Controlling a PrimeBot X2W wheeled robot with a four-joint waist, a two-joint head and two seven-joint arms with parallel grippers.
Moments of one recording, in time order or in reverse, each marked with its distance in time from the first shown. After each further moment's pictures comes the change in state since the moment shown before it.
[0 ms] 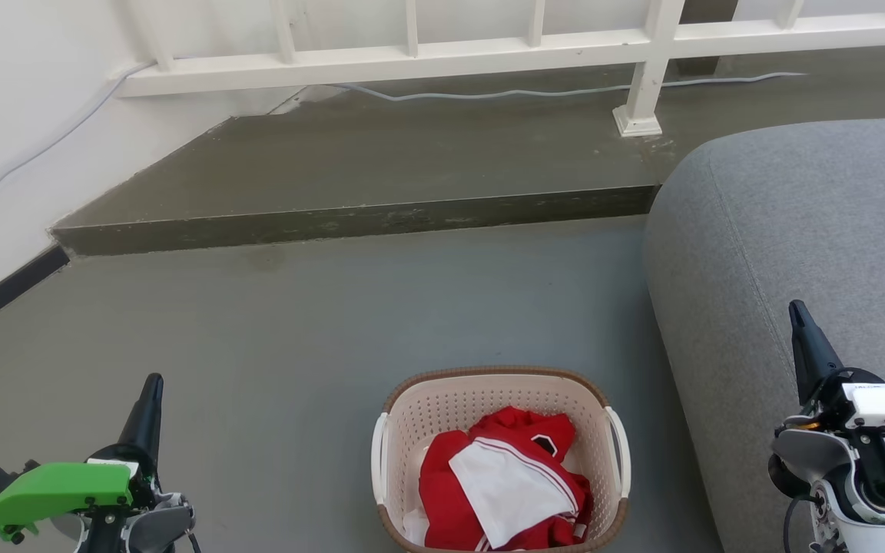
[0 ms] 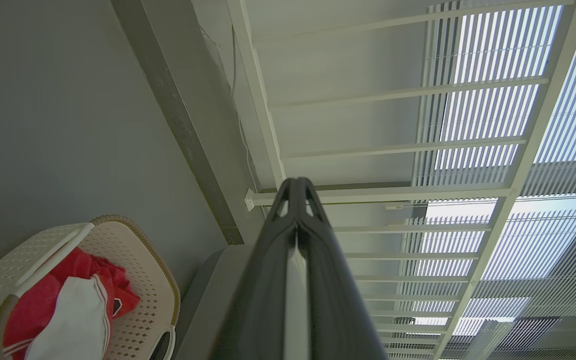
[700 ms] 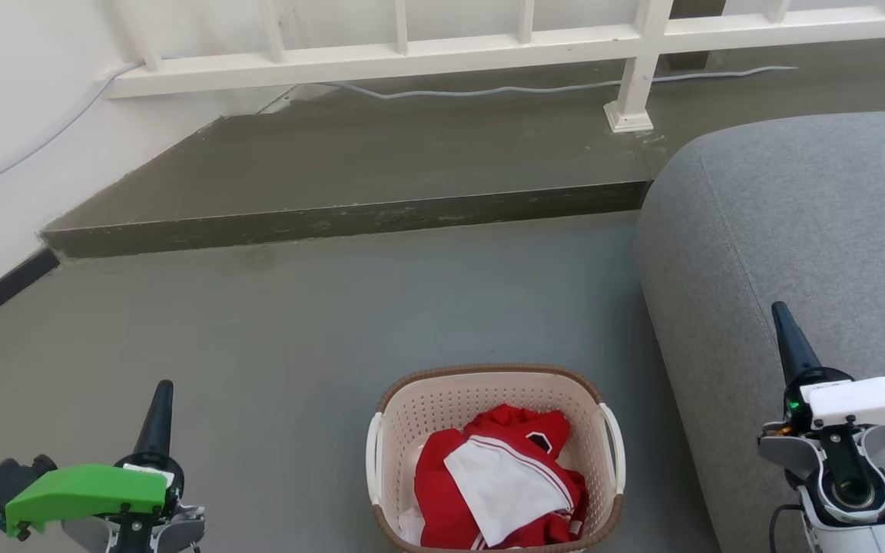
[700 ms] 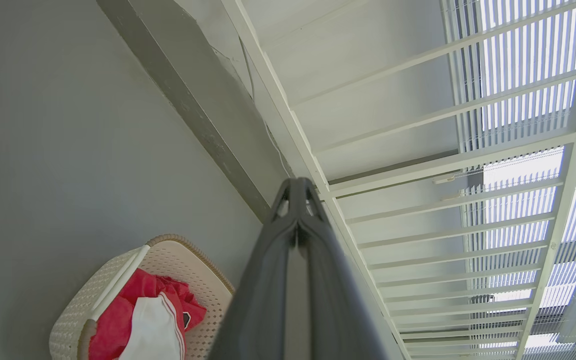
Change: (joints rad) left arm 0.025 0.000 -0.048 -0.025 0.254 0.002 -0.076; right arm 0.000 -0.017 0.074 -0.002 -0.269 -0.018 -0.076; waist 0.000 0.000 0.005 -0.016
